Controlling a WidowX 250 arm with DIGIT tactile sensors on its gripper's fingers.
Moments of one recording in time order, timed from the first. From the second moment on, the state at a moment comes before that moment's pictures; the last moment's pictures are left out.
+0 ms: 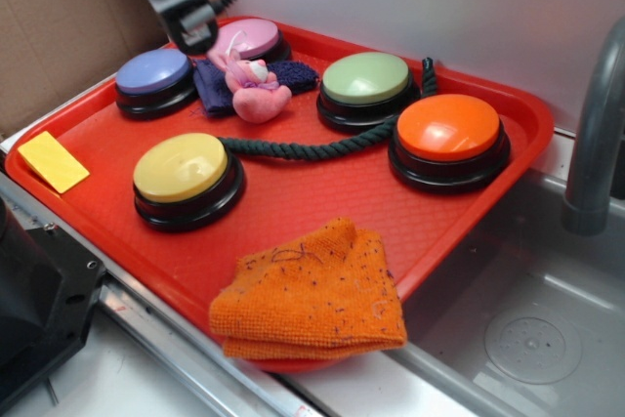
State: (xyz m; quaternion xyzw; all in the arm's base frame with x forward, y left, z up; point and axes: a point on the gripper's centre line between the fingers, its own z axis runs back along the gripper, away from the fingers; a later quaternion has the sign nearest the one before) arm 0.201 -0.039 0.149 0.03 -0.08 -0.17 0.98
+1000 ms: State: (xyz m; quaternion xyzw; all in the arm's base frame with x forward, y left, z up) arm 0.245 -0.062 0.035 -0.04 -0.06 -0.21 0.97
